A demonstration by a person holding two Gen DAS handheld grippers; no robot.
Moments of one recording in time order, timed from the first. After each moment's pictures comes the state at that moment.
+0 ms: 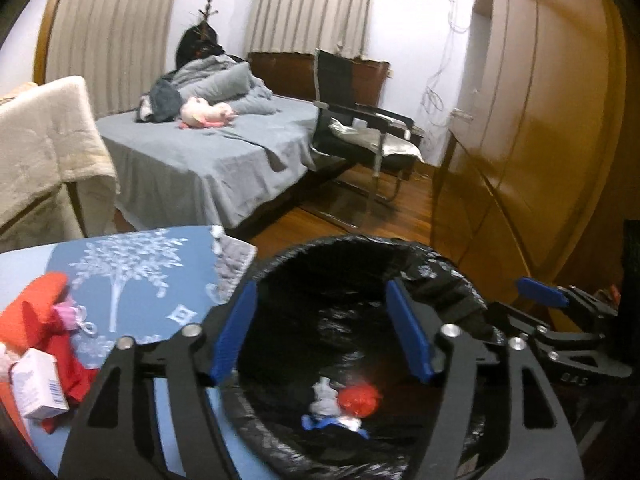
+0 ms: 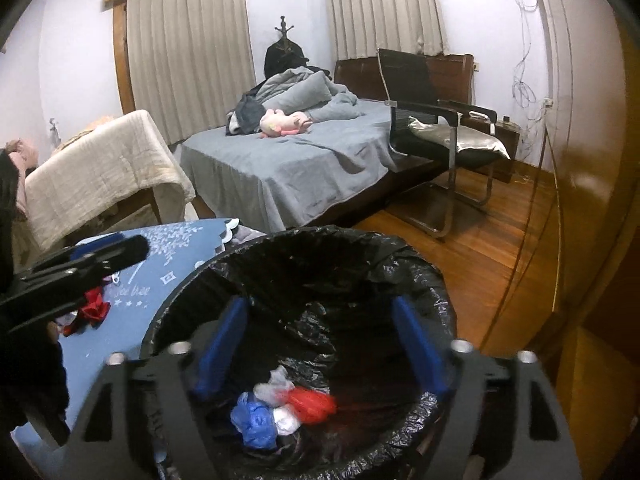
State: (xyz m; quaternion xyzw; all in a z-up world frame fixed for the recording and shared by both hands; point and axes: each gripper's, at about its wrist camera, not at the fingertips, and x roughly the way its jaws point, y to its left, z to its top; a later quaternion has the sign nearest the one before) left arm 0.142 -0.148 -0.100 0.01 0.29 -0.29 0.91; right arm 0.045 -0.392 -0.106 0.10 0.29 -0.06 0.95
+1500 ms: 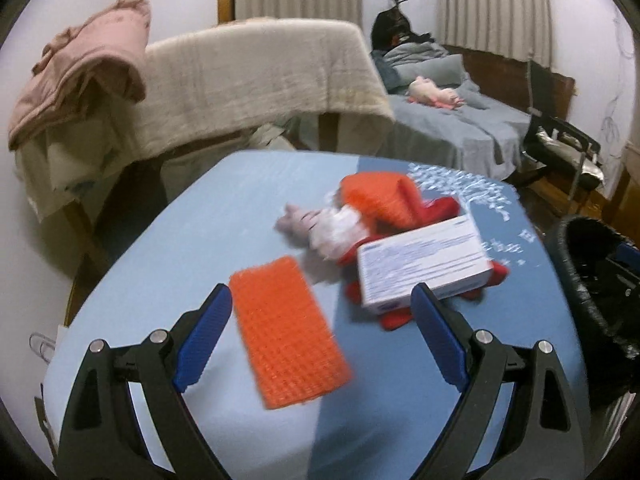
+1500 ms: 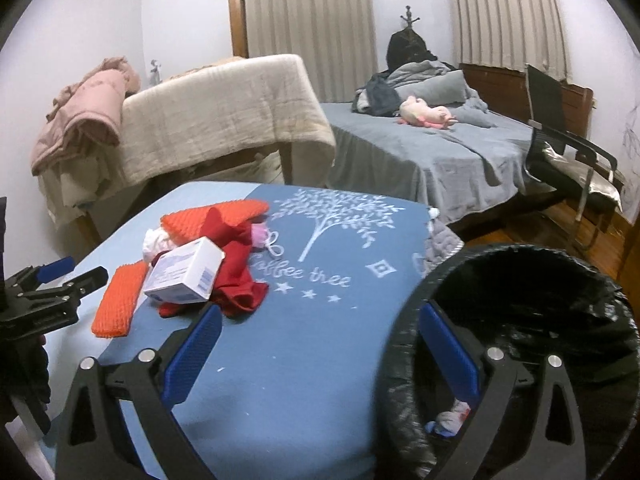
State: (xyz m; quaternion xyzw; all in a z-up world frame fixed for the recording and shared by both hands) left arm 0.108 0.155 -0.143 -0.01 0.33 0.05 0.94; right arm 0.114 -0.158 -0.125 0.02 0.30 0.12 0.94
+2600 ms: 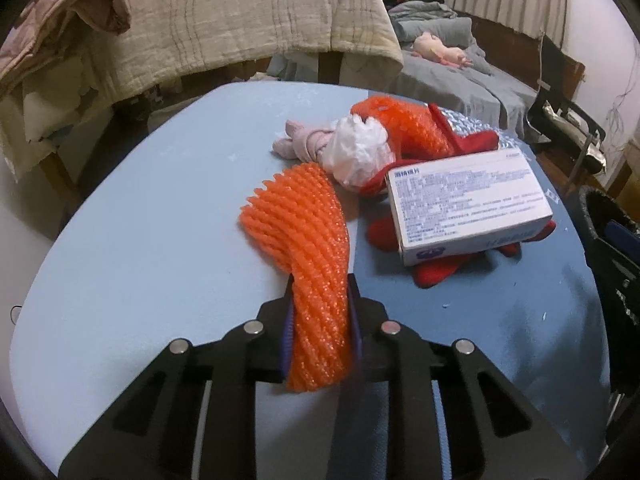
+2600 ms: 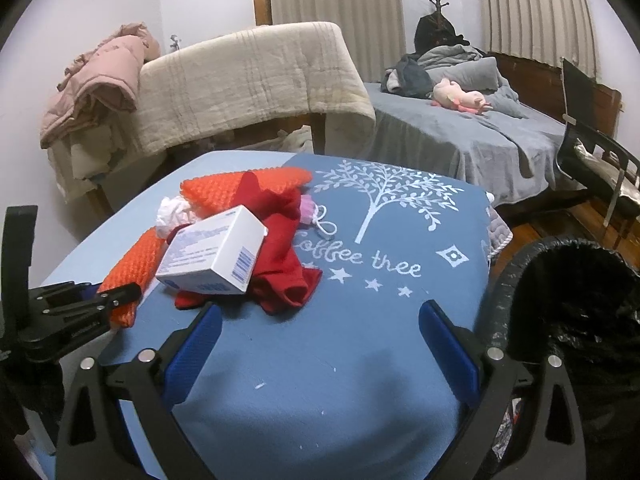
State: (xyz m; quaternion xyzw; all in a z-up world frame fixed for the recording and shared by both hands) left arm 0.131 0.172 -0.195 -0.04 0.41 0.03 0.91; right arm 0.139 -0.107 -0.153 0.00 0.33 0.16 0.93
